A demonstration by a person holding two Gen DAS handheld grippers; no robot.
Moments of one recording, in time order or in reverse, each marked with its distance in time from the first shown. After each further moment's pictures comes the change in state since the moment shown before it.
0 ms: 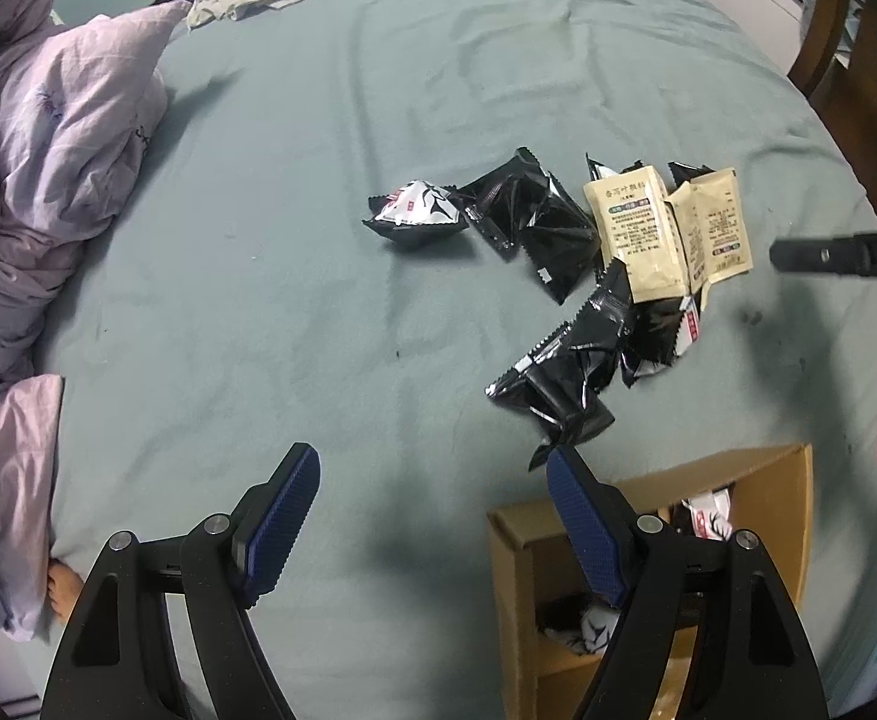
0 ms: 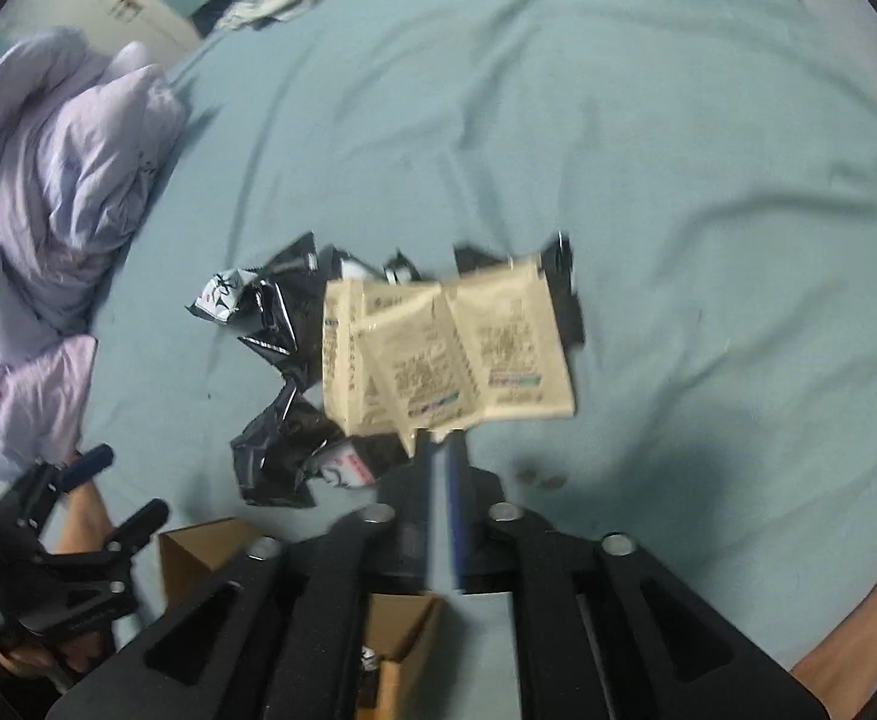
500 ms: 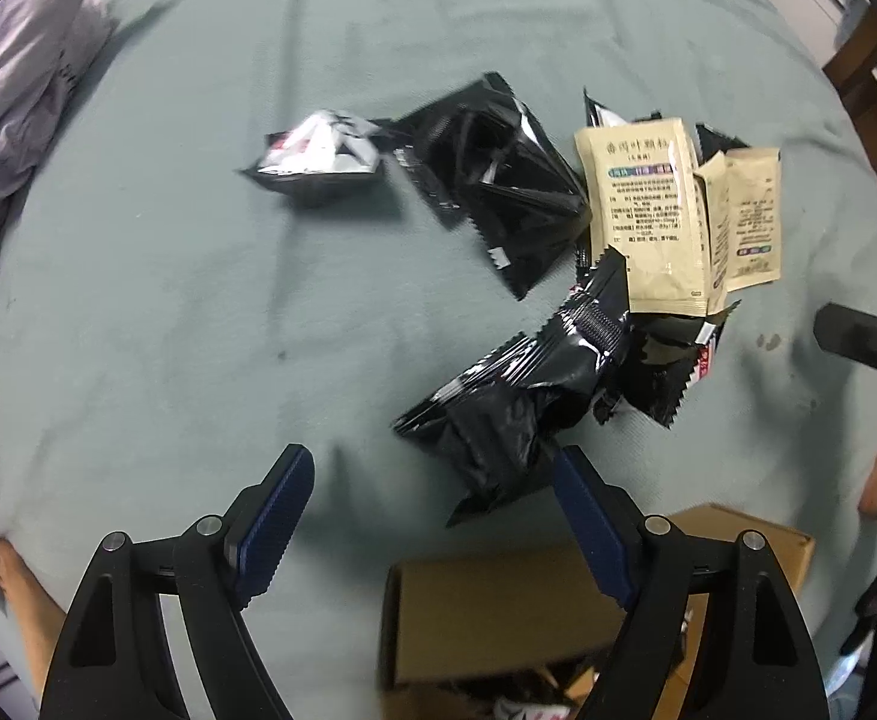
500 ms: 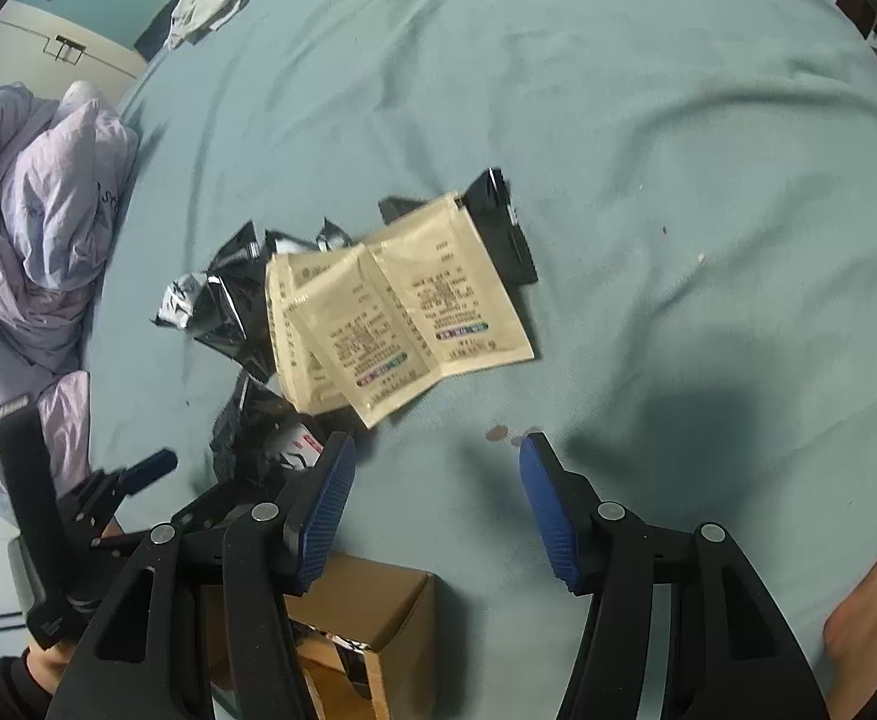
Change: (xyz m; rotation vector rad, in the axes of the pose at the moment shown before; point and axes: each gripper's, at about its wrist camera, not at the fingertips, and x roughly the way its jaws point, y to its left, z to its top) left arm 0.066 -0.031 0.027 -0.062 0.152 -0.068; right arm 0.008 -0.030 -0.004 0.126 0.046 0.011
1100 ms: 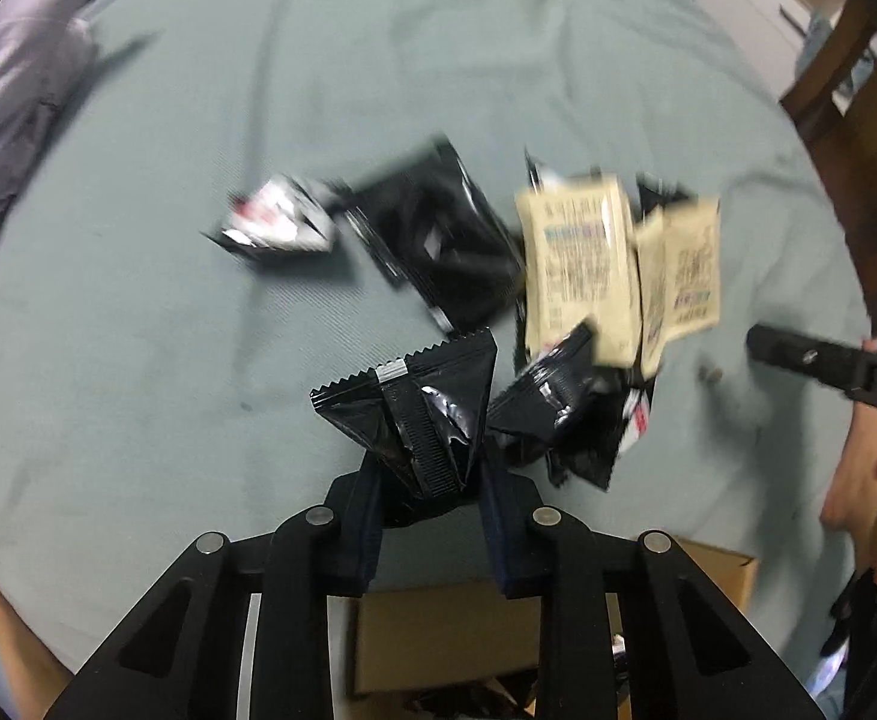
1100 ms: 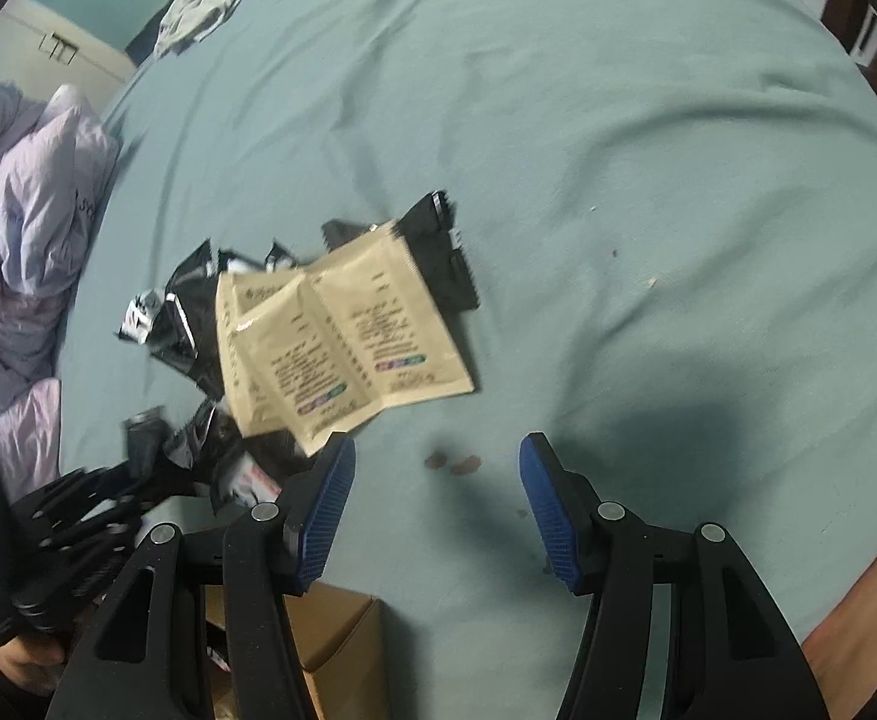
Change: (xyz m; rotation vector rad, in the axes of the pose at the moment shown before) left arm -0.030 0.006 0.009 -0.009 -0.131 -0.110; right arm 0.000 -0.019 0.006 0.001 -0.065 -0.052
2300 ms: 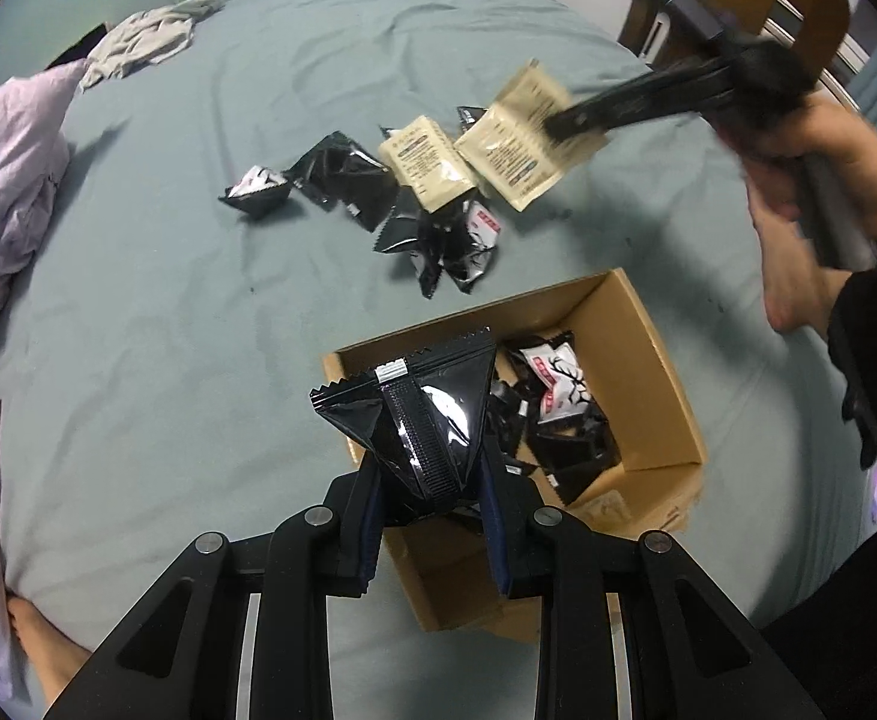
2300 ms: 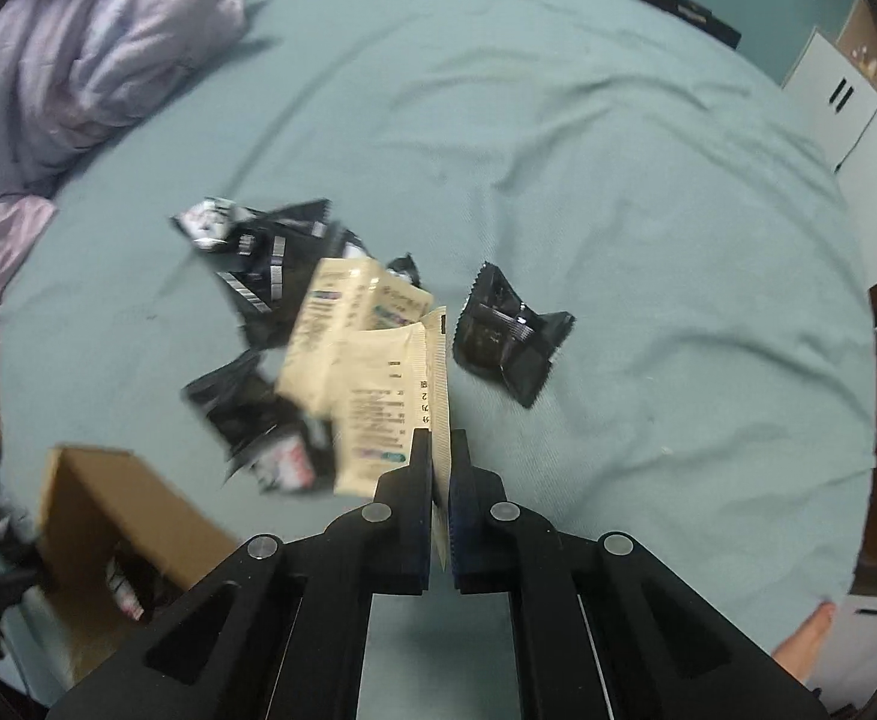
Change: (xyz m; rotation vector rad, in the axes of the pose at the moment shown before) left arm -0.080 -0.019 -0.135 0.318 -0.094 -0.060; right arm -0.019 0.105 -0.025 -0.528 -0.099 -0.184
